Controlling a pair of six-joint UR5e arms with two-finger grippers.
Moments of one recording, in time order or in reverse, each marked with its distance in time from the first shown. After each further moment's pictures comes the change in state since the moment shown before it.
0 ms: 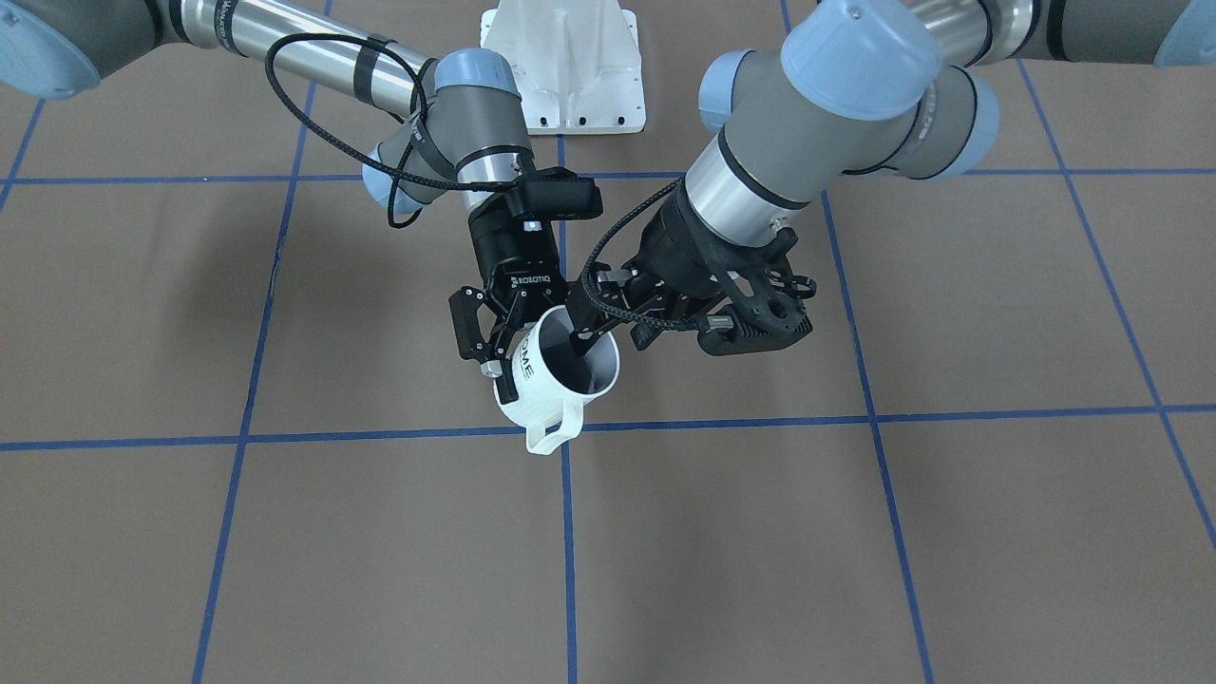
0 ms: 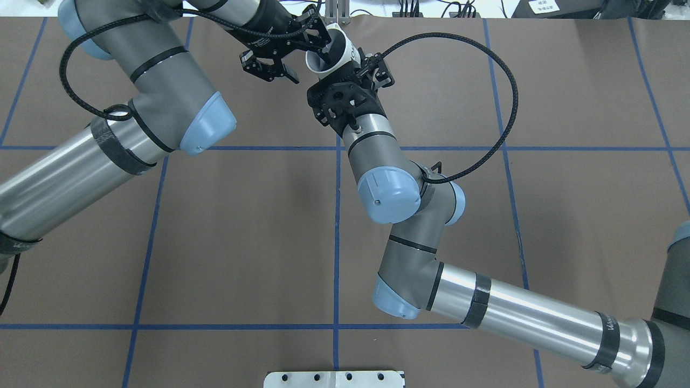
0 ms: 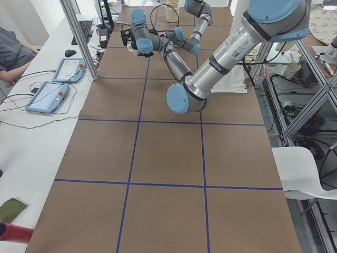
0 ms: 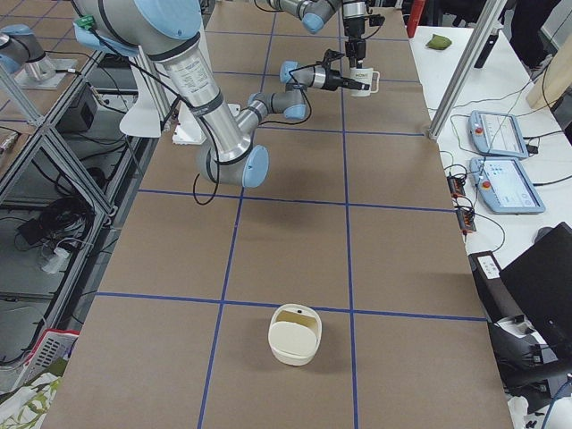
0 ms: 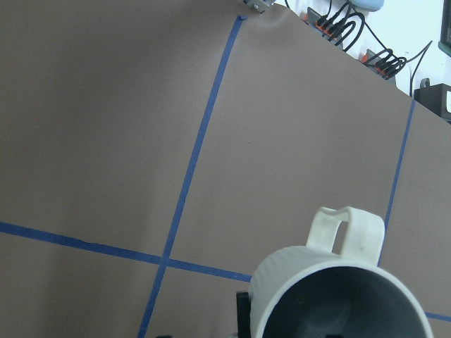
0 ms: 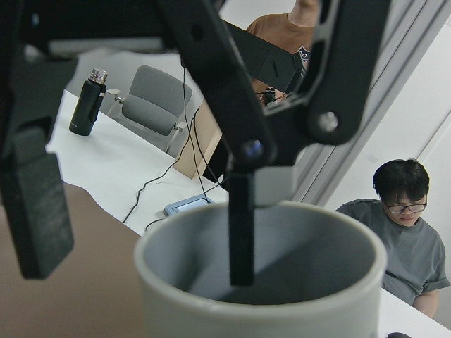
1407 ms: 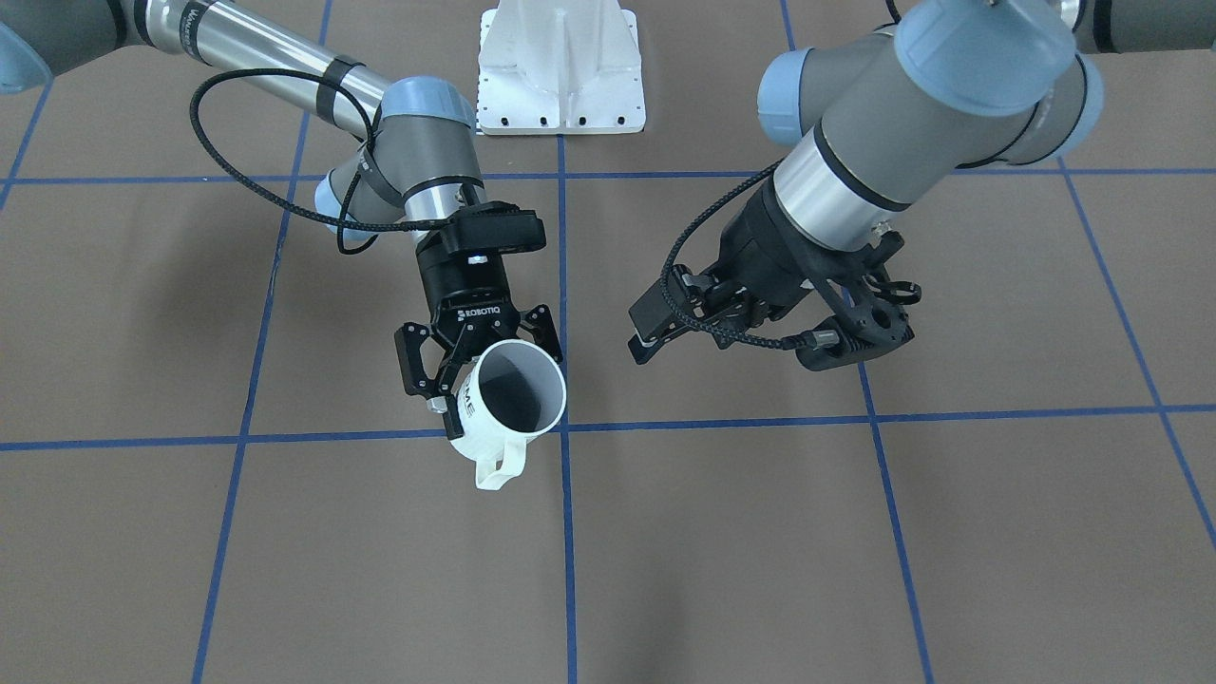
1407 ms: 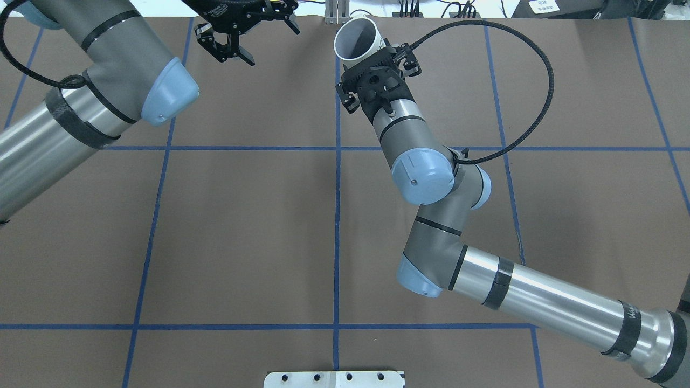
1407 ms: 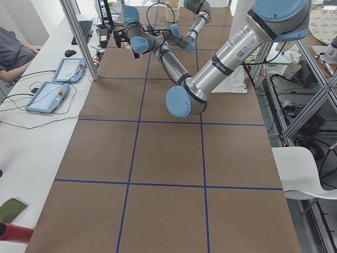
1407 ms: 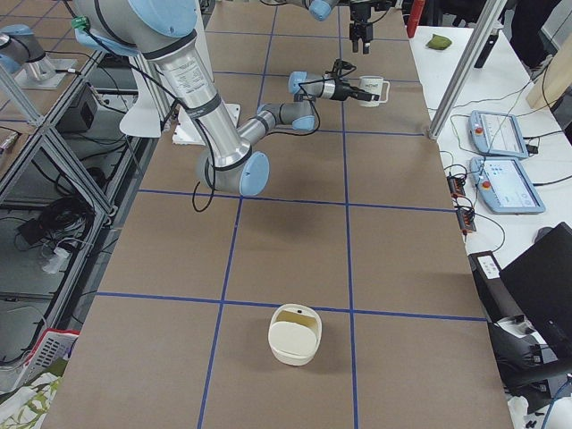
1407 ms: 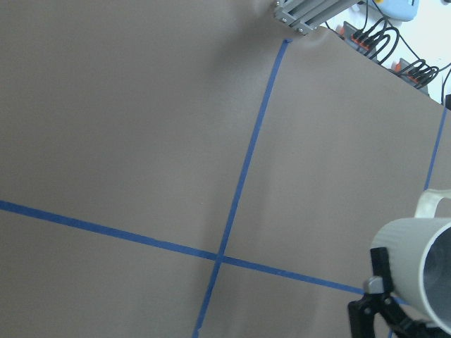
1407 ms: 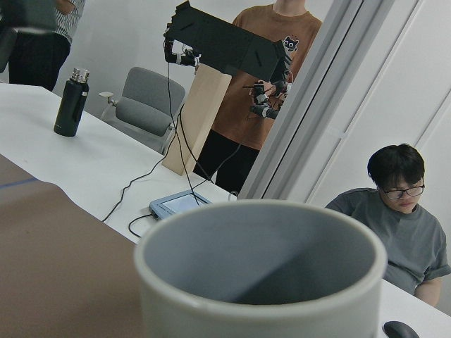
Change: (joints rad) left arm -0.092 0.029 -0.026 0.065 -0.079 0.014; right arm 0.054 -0.052 -0.006 0.053 0.064 0.036
